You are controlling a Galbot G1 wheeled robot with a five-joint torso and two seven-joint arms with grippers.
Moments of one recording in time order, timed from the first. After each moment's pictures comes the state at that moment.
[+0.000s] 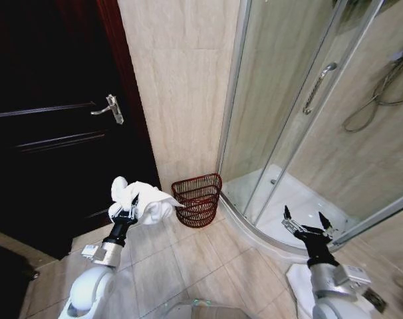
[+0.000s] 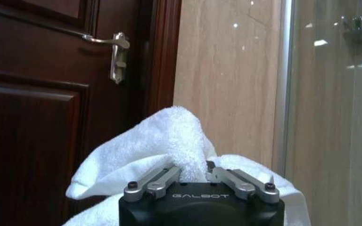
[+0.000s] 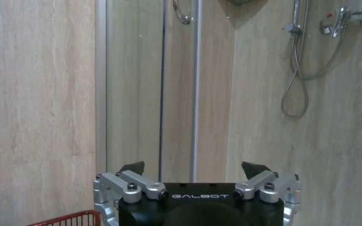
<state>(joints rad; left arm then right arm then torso) 1.68 -1.27 -0.73 -2.12 -0.44 -0.20 0.12 -1.84 1.53 0.78 2.45 0.19 -0.13 0.08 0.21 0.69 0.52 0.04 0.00</state>
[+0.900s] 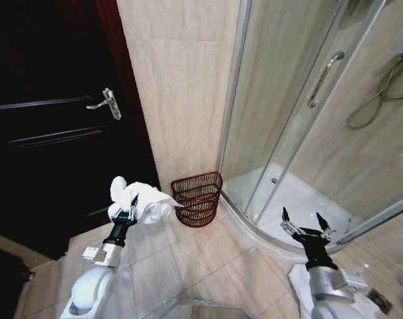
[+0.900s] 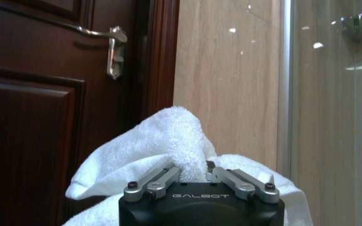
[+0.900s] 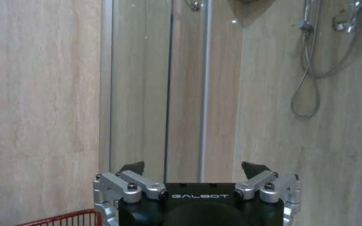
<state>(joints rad) 1.67 -1.27 -0.73 -2.08 -0.42 -0.25 0.14 -1.85 1.54 0.79 2.42 0.17 -0.07 0.04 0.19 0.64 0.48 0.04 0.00</state>
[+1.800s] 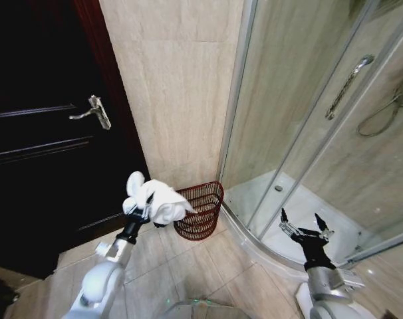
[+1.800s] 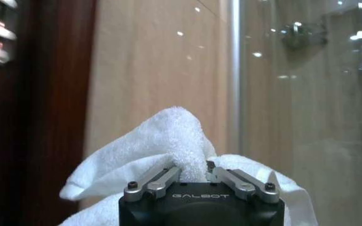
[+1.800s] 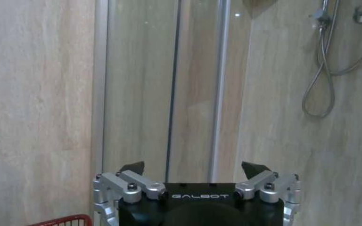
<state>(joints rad) 1.48 -1.21 -0.53 -2.05 -0.38 -0.18 0.21 -1.84 1.55 0.77 2.41 0.12 -0.09 0.05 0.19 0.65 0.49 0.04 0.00</state>
